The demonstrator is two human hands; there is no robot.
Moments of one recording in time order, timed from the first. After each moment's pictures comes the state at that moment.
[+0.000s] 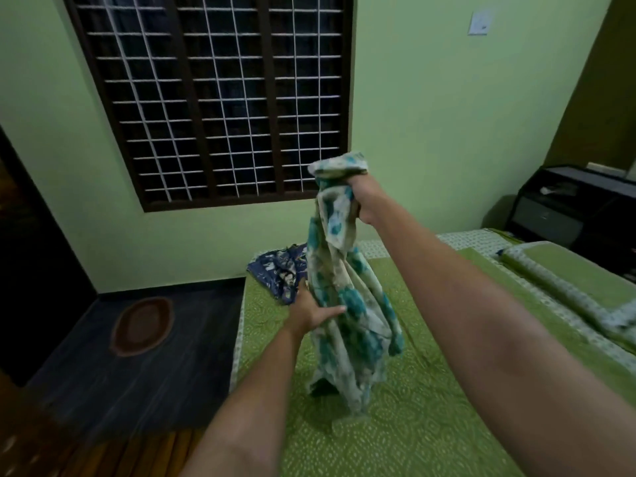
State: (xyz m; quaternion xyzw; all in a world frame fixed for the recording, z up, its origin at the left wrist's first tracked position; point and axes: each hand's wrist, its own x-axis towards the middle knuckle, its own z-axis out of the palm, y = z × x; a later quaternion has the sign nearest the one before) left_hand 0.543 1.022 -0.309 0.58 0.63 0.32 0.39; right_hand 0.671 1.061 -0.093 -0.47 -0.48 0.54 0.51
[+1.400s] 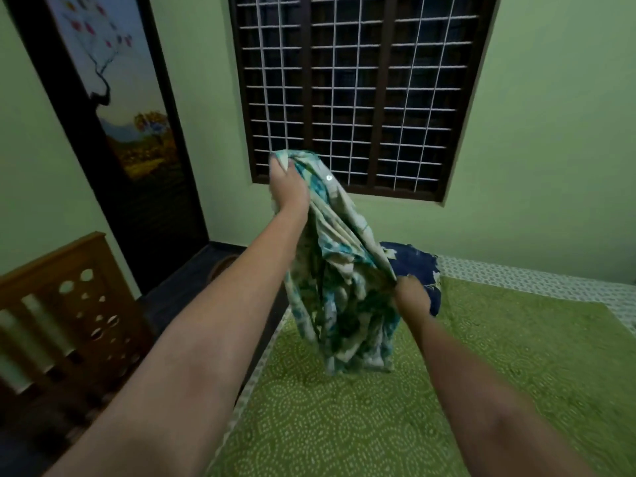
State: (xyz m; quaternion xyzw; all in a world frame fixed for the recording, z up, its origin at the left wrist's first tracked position) left_hand 0.547 1.046 -0.112 0.25 0.59 0.75 0.13; right_hand 0.748 1.109 -0.295 -0.62 -0.75 0.15 0.15
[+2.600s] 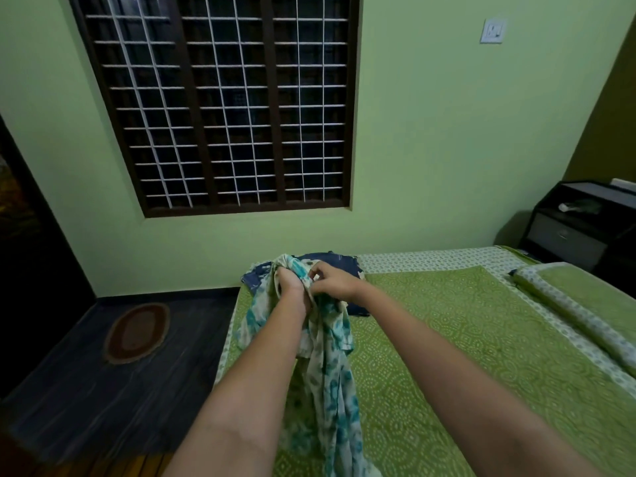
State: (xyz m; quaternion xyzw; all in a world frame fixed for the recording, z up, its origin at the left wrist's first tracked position) left_hand 0.614 1.105 -0.236 0.07 0.41 0.66 0.63; right_hand 0.711 1.103 -0.224 -0.49 -0.76 0.40 0.16
